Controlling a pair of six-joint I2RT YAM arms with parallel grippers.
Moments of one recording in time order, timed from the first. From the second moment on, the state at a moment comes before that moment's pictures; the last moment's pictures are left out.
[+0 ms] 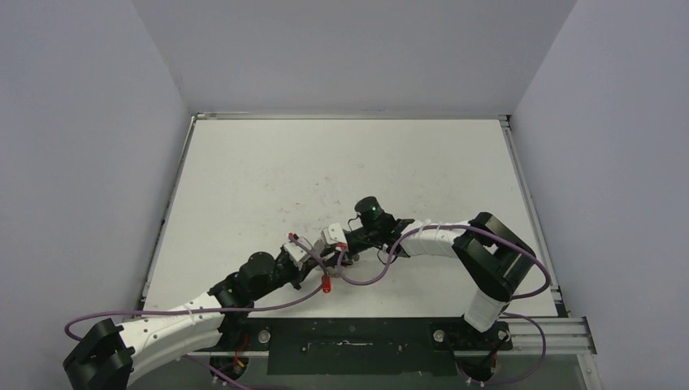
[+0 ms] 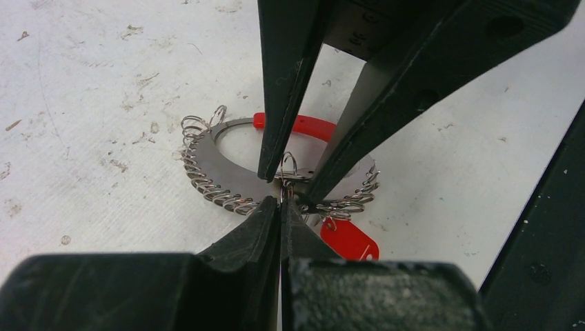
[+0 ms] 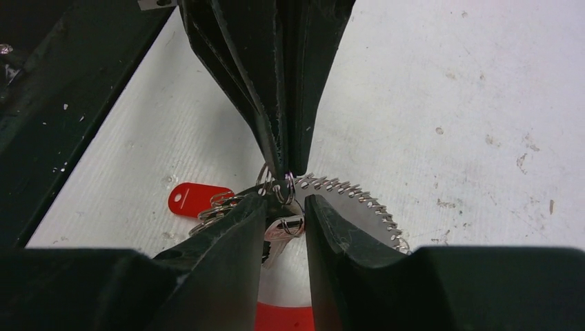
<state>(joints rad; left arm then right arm) -0.88 0.73 0.11 0.31 0.01 -0.05 0.83 1.71 0.81 0.24 -0.92 -0.73</state>
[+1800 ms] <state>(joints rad) -0.88 0.70 0.18 0.29 0.21 0.36 0.90 1.51 0.98 -0.26 -0.61 -0.54</state>
